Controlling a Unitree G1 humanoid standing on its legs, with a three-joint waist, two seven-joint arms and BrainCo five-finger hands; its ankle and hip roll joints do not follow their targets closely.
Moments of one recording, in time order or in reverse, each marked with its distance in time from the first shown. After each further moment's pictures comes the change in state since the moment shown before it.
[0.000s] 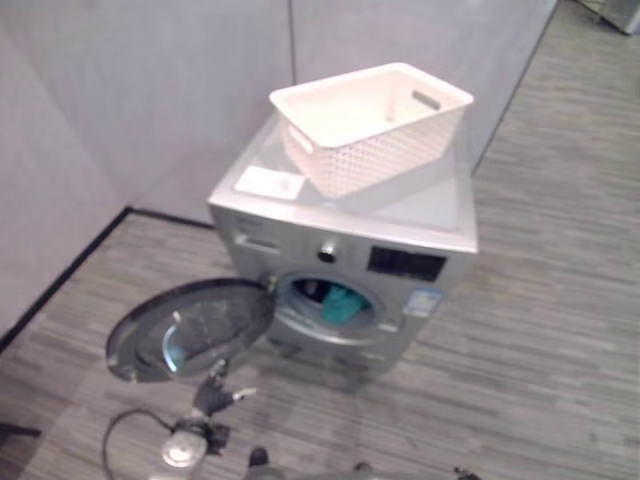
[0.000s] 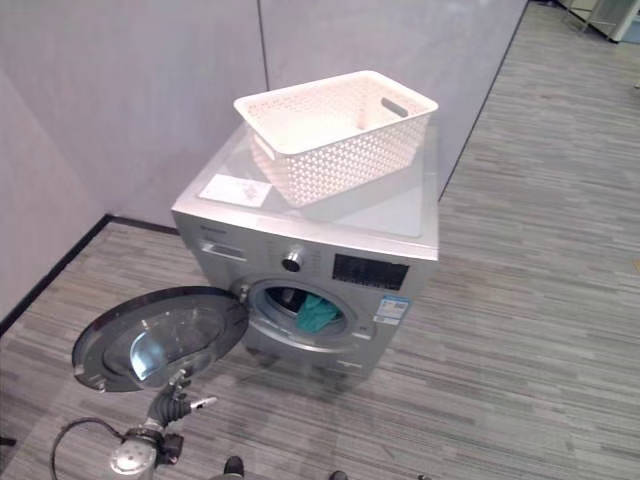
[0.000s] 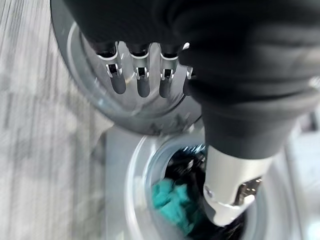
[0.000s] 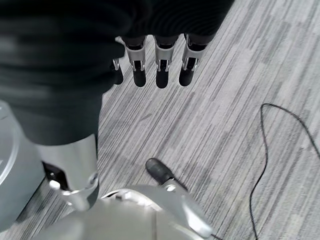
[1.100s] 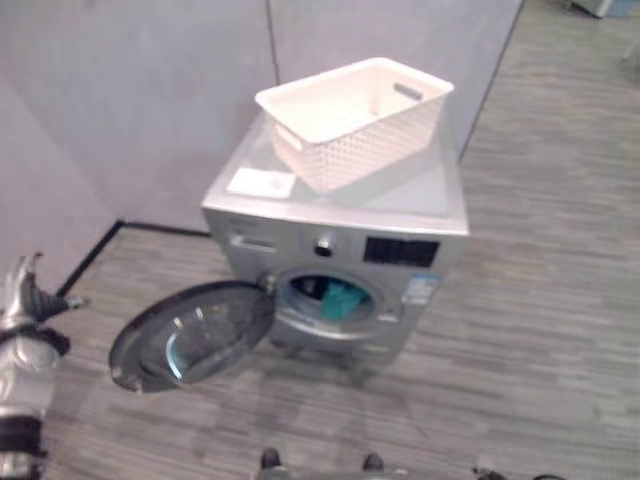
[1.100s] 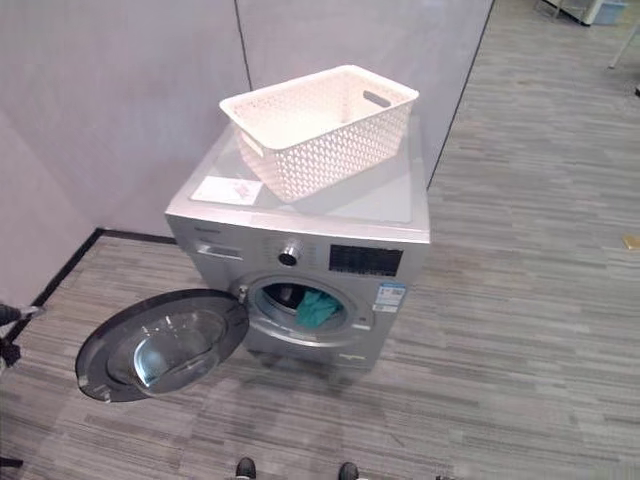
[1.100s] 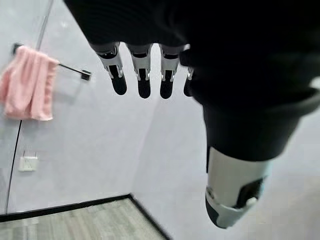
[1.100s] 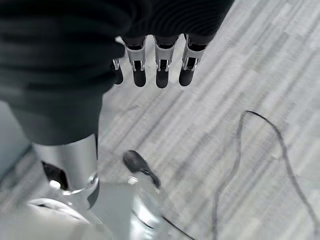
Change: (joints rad) left arm -0.421 0.513 0.209 0.312 0.489 0.216 0.167; right arm 0.037 -0.150 0.045 -0.128 -0.146 0.053 0.137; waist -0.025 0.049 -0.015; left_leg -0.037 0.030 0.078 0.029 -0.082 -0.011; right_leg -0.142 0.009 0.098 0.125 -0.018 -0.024
